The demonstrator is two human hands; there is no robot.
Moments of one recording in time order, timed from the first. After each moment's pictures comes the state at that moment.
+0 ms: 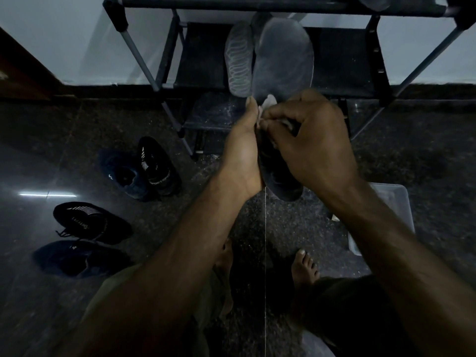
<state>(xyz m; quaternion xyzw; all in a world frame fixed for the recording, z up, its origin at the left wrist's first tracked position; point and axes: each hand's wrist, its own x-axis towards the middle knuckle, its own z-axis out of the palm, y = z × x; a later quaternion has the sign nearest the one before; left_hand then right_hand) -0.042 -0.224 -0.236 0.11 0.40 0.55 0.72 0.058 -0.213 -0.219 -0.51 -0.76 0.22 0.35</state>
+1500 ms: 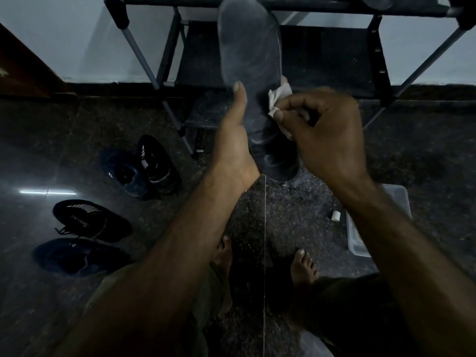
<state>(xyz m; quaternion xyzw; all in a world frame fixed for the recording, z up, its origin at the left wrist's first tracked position) -0.054 -0.215 -0.246 0.16 0.33 0.58 0.72 0.070 -0.202 -0.228 -0.51 -0.68 0.32 0.42</state>
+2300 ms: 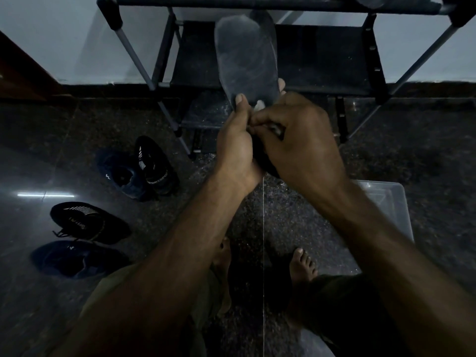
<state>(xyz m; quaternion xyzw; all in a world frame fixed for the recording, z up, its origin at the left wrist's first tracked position) -0.042 -0.221 -0.245 0.14 0.38 0.61 0.68 0.054 -0.215 -0.222 -0.48 -0.78 0.22 0.34</state>
